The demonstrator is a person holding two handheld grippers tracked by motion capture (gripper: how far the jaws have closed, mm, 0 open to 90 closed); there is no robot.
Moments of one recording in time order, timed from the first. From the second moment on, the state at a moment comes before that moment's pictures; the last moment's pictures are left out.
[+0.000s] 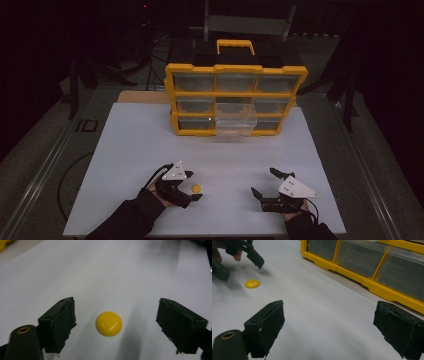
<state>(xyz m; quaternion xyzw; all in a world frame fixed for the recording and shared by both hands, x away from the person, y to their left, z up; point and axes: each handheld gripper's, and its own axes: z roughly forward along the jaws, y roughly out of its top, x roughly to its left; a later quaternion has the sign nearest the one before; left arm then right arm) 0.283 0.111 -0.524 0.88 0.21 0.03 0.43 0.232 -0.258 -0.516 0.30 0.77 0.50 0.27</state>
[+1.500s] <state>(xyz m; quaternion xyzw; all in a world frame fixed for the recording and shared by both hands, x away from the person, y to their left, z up) 0.289 0.089 -0.519 0.94 0.16 0.05 0.31 0.233 -0.257 -0.517 0.30 0.77 0.49 0.26</state>
